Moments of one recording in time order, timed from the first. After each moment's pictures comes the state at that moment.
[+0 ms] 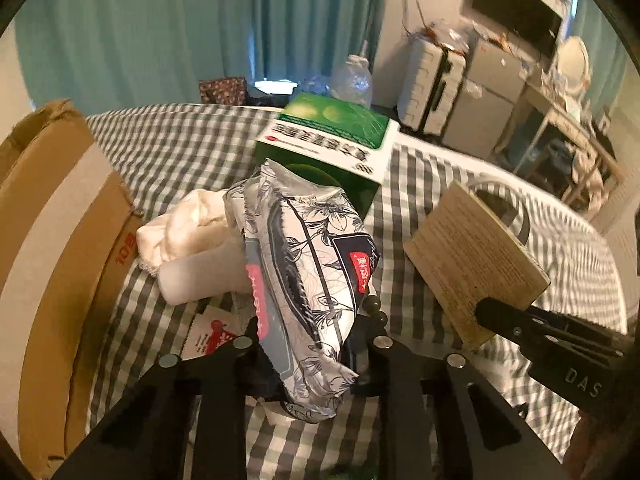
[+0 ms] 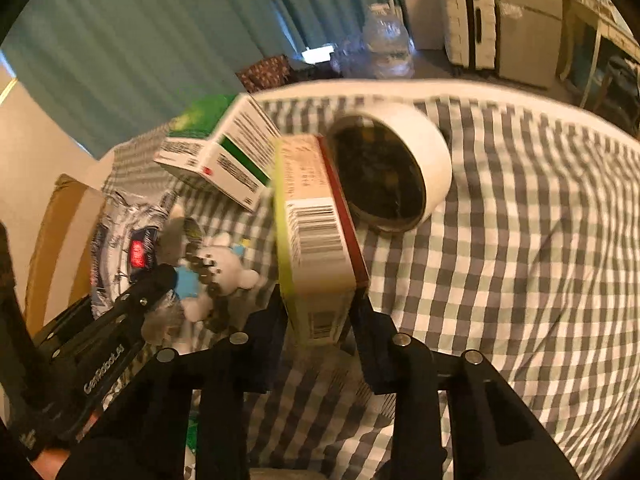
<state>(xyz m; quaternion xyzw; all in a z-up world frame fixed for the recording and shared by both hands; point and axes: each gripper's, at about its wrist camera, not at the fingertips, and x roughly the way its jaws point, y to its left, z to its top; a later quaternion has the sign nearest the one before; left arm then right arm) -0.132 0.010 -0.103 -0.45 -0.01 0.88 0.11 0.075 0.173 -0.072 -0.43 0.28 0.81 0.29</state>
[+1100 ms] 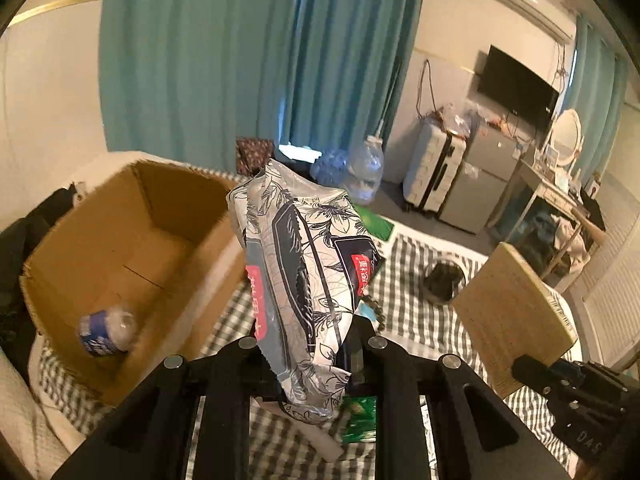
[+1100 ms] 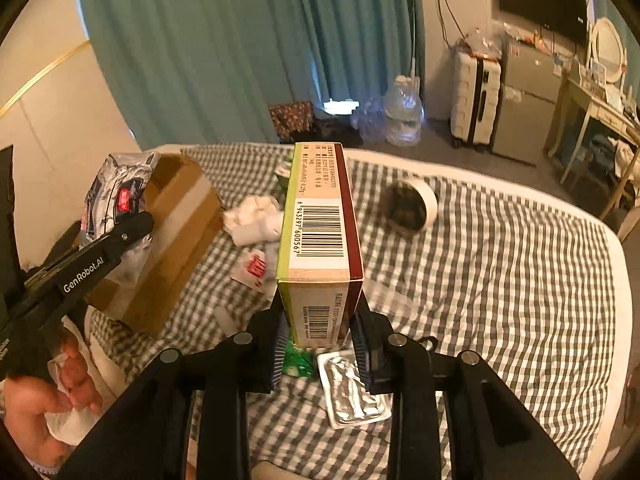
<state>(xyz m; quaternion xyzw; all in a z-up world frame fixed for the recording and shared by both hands) -0.040 -0.067 0.025 -0.35 -0.07 0.93 0.09 0.109 0.023 0.050 -0.38 0.17 0.85 0.30</state>
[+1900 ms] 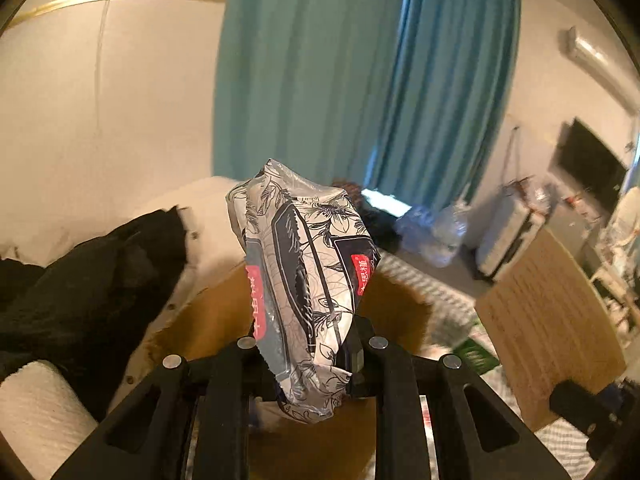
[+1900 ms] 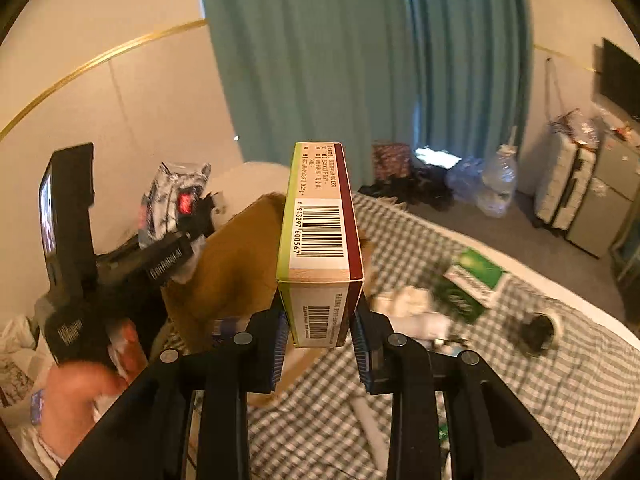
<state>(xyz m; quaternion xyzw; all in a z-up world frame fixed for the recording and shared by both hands) -0.096 -0.239 0.049 -0.30 -0.12 0.94 -0.06 -0.081 -0.077 0.089 -0.37 0.08 0.91 0.15</state>
